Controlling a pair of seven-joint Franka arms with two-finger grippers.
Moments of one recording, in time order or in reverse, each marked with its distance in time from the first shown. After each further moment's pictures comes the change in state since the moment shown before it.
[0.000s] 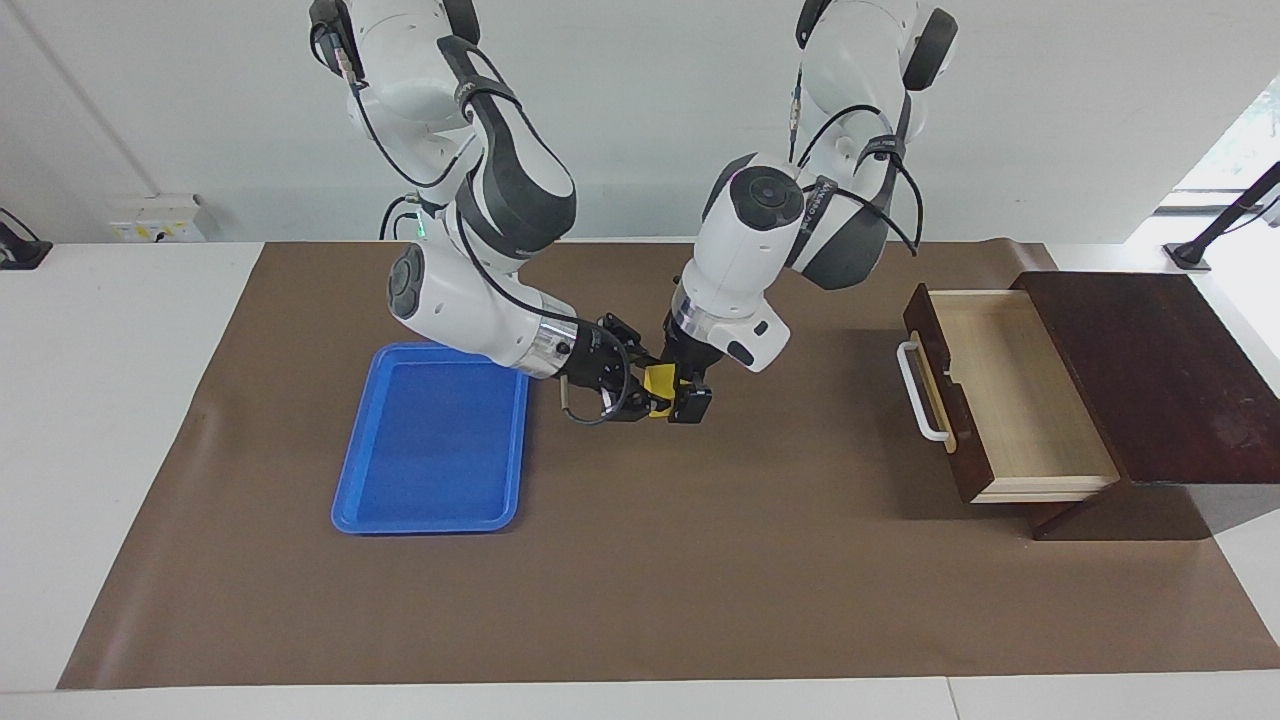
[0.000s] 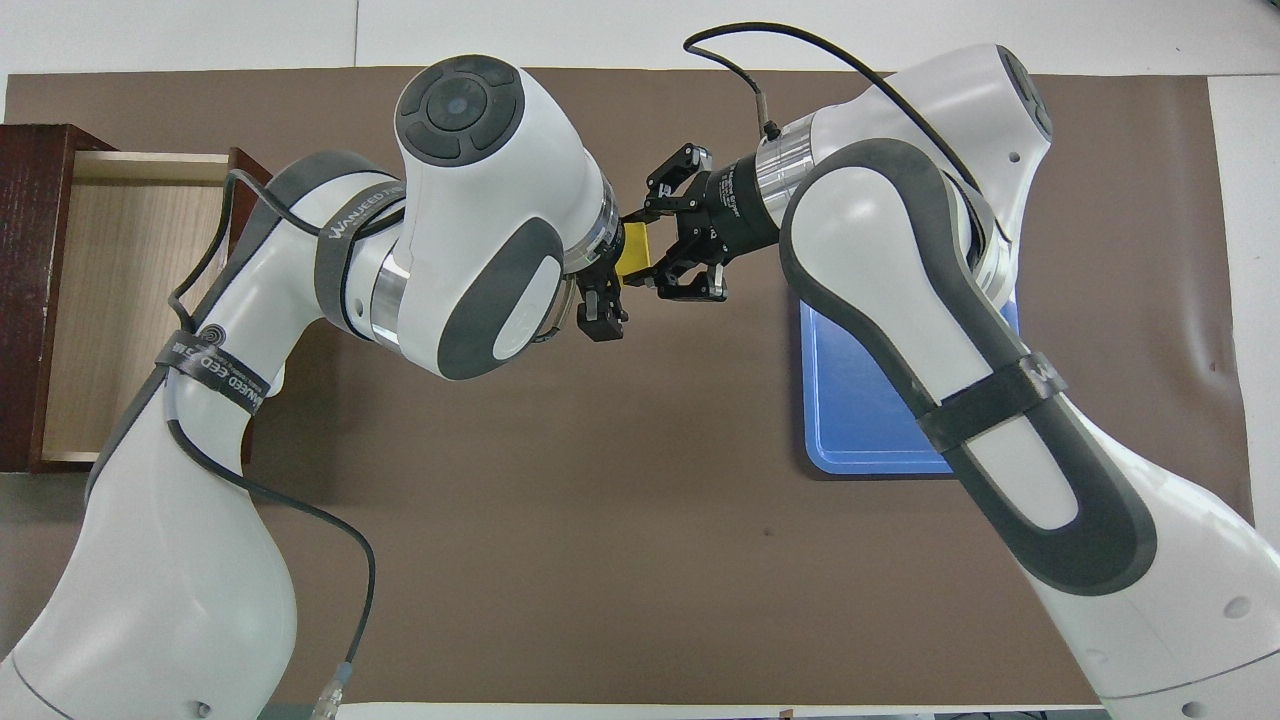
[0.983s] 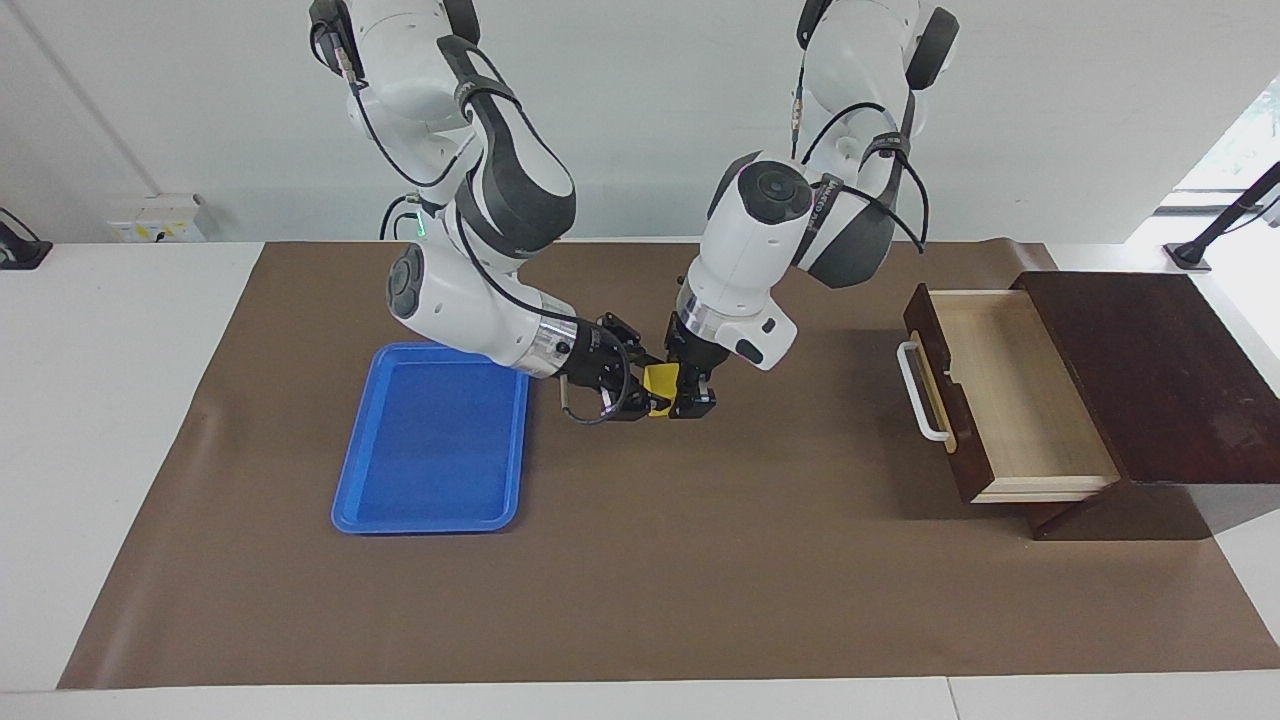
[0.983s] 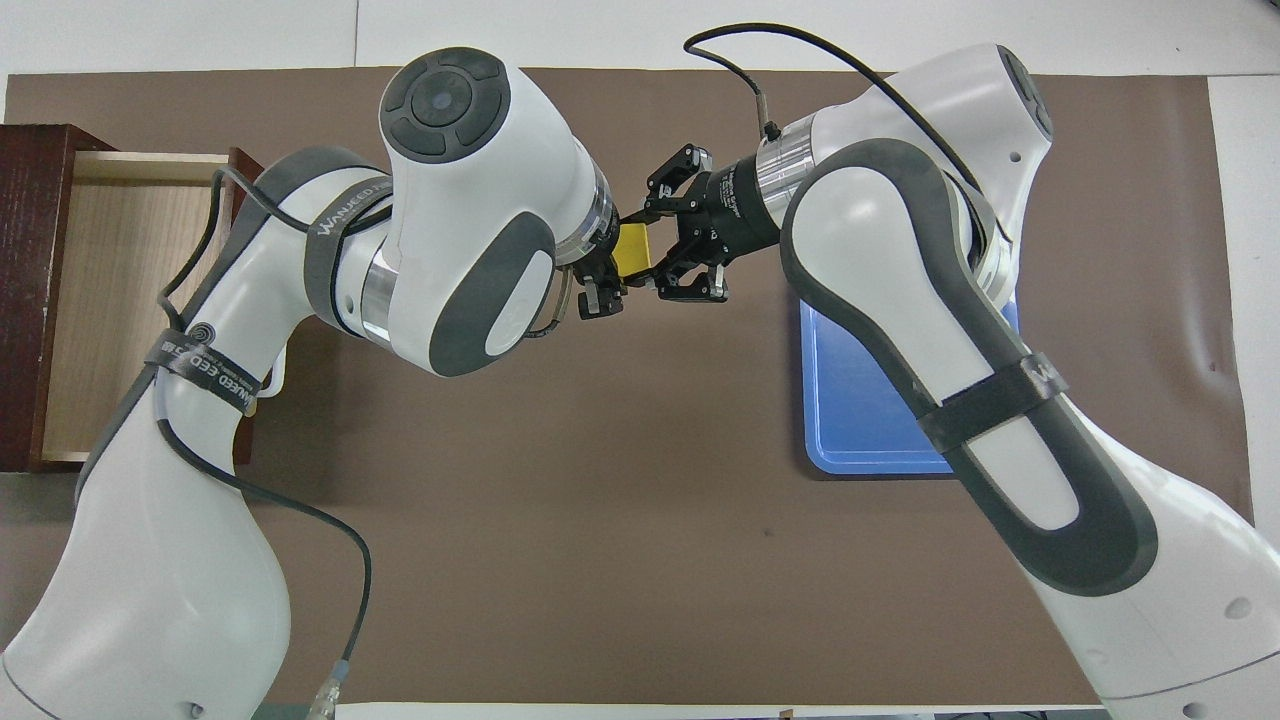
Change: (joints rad) left arm 0.005 -0.003 0.012 0.006 0.001 0.024 -0.041; right arm -0.002 -0.003 -0.003 0.000 0.000 -0.001 0.017
